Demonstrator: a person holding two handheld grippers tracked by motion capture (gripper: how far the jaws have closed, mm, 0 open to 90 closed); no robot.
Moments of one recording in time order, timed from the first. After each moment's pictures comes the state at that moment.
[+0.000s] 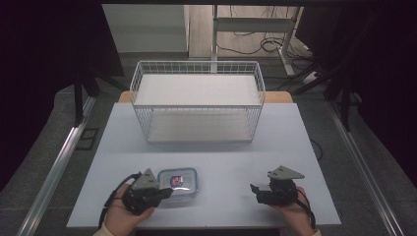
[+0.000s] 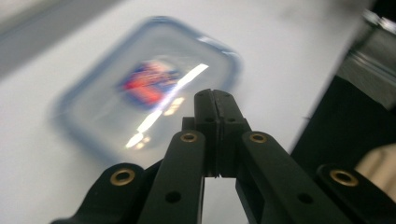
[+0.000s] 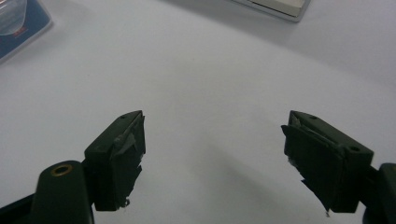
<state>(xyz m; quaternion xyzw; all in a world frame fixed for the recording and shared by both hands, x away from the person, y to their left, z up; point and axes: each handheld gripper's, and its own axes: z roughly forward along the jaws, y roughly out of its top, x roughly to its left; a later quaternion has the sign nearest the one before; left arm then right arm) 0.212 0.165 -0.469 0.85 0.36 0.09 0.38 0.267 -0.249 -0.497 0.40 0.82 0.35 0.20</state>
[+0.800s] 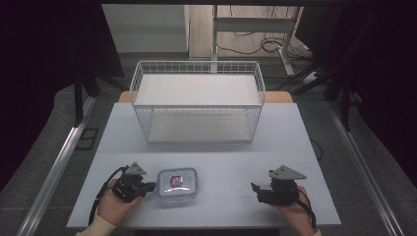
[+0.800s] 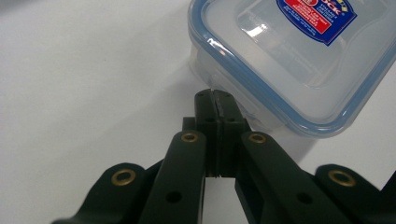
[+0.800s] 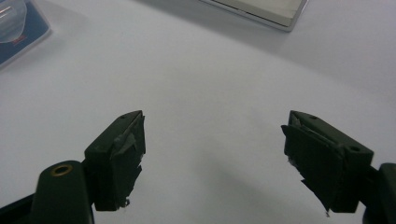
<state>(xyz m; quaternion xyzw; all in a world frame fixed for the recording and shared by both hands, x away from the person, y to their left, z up) 0.247 0.202 -0.513 0.84 0.45 0.07 0.32 0.267 -0.250 -0.495 0.40 0.82 0.36 0.22</state>
